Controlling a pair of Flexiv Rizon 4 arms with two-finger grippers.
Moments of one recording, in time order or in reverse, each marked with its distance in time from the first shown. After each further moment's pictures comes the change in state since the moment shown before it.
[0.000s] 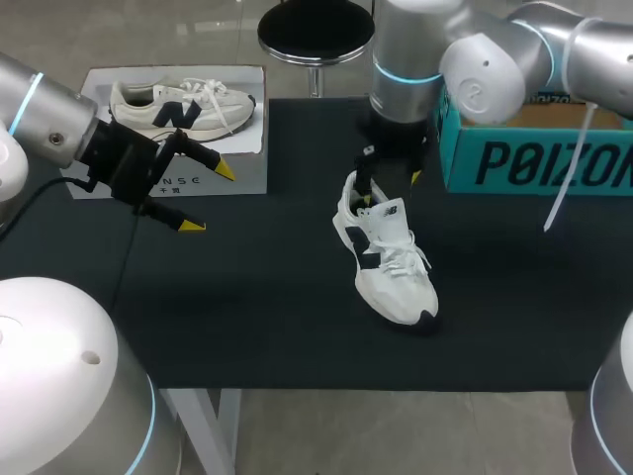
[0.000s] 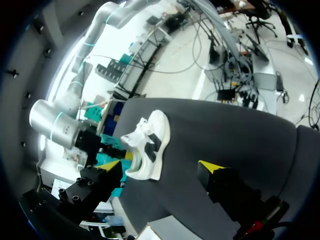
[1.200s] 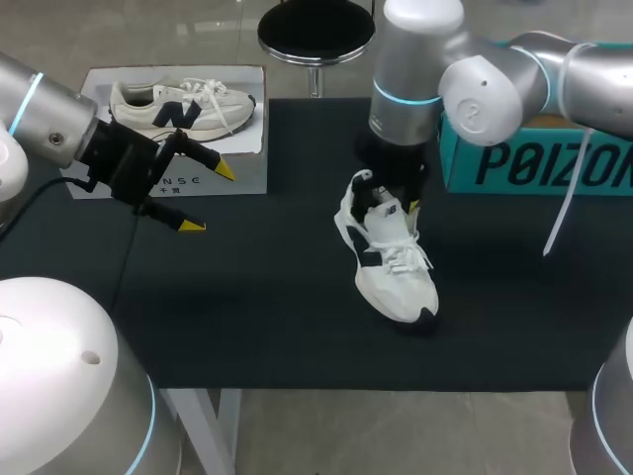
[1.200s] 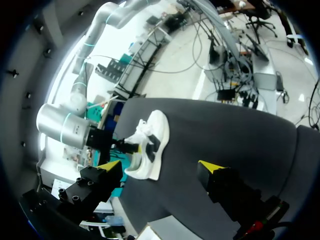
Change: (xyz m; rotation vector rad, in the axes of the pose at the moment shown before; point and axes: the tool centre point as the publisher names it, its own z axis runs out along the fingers) left arm 0.000 0.000 0.000 0.000 0.000 0.000; right arm 0.025 -0.034 0.034 0.081 0.078 0.028
